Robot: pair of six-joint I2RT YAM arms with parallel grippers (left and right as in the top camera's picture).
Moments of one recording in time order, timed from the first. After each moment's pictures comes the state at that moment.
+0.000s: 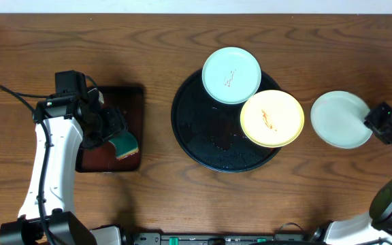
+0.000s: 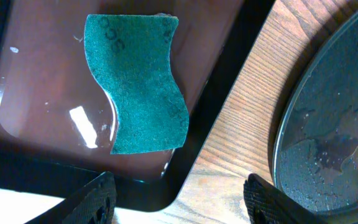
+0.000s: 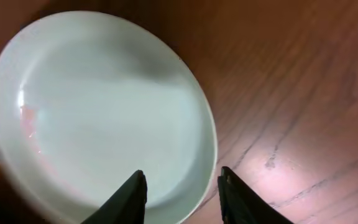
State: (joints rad) left arm 0.17 1.45 1.13 -1.05 0.23 -0.30; right arm -0.53 1.73 1.25 -0.84 -0.06 0.32
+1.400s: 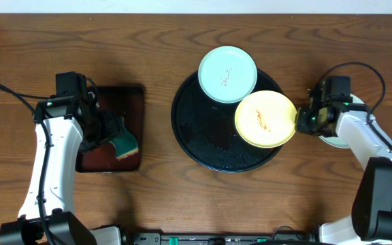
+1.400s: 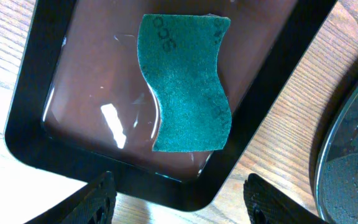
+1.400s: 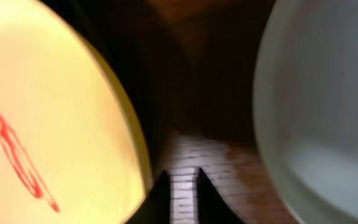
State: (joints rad) left arm 0.17 1.45 1.12 -1.08 0.09 -0.29; right arm -0.06 1.69 0.96 -0.54 -0.16 0.15
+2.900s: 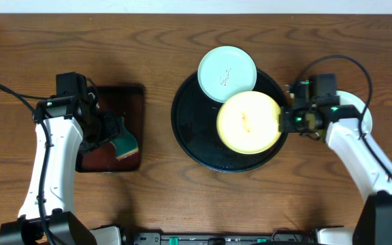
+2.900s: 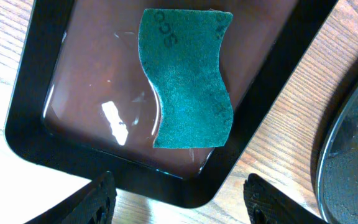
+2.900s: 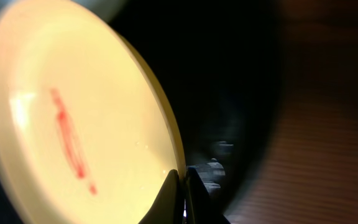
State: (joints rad) left arm 0.17 1.45 1.12 -1.09 0.09 -0.29; right arm 0.14 1.53 0.97 -0.59 -0.24 0.15
